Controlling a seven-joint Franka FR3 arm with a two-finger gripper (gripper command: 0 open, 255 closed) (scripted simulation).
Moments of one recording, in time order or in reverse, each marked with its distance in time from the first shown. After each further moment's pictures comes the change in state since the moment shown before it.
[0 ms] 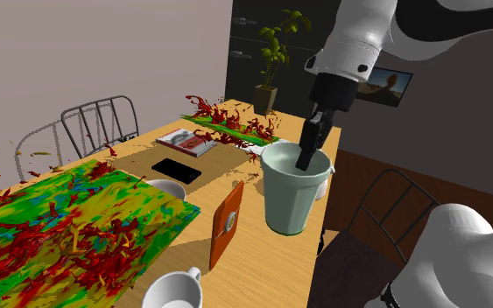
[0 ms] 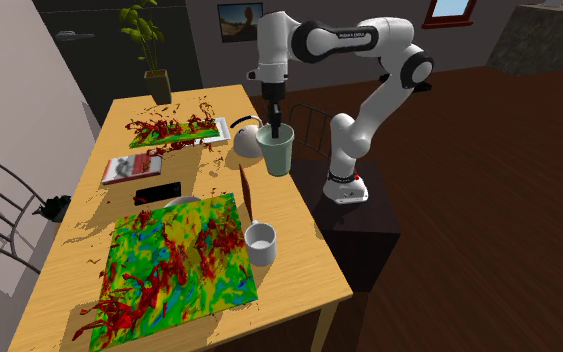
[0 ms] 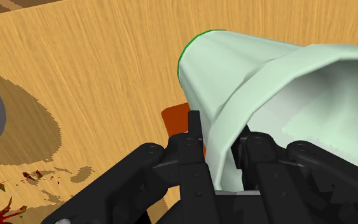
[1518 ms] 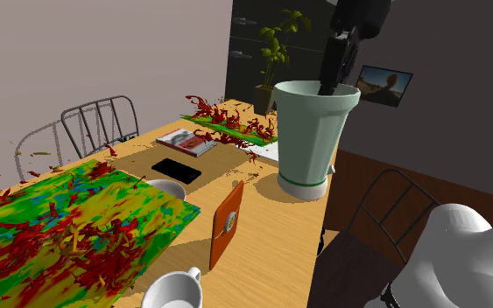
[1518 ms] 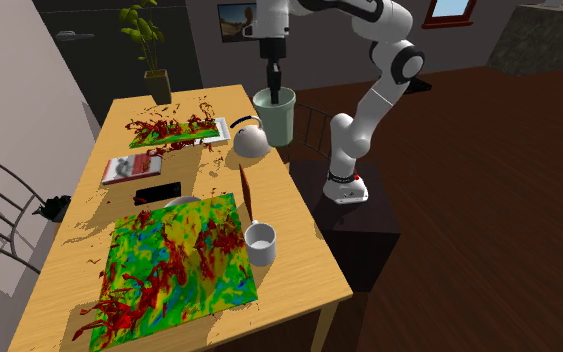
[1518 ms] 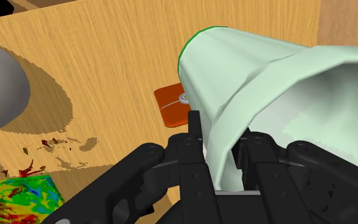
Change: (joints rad) arm 0.001 0.124 -0.026 0.406 -0.018 -0.272 0.075
